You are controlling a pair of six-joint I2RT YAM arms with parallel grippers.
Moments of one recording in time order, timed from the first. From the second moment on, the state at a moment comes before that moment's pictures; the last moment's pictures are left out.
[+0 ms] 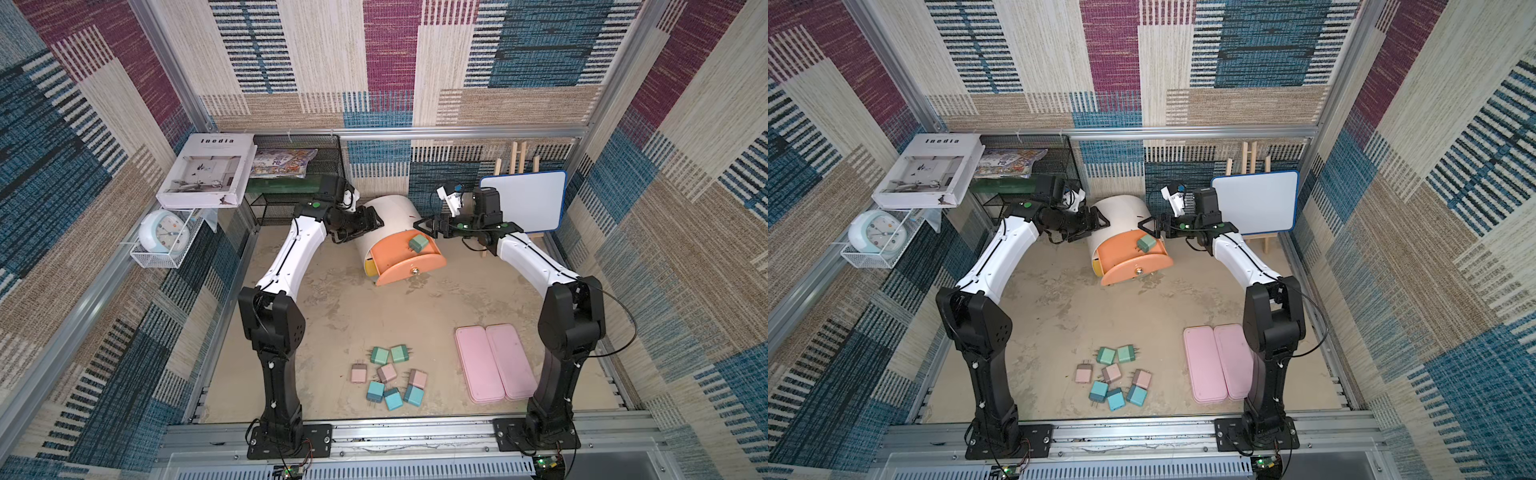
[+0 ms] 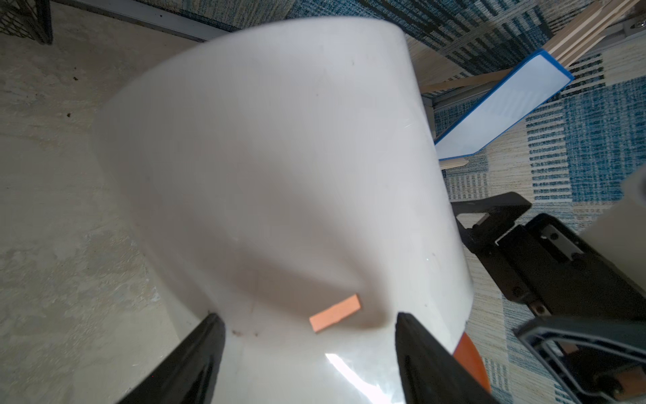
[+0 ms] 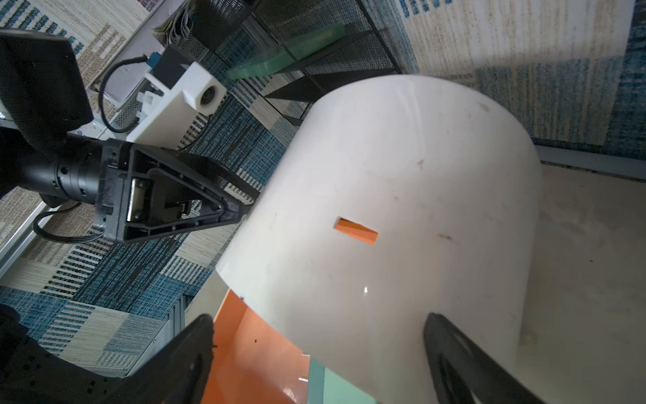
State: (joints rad) left arm -0.24 2.04 2.13 -0.93 0.47 -0.46; right arm 0.30 1.92 1.64 -0.15 -0.83 0.33
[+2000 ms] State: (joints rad) left arm -0.24 1.80 1.83 -0.91 0.41 -0.42; right arm 0.99 1.66 0.82 -0.10 -0.01 -0.08
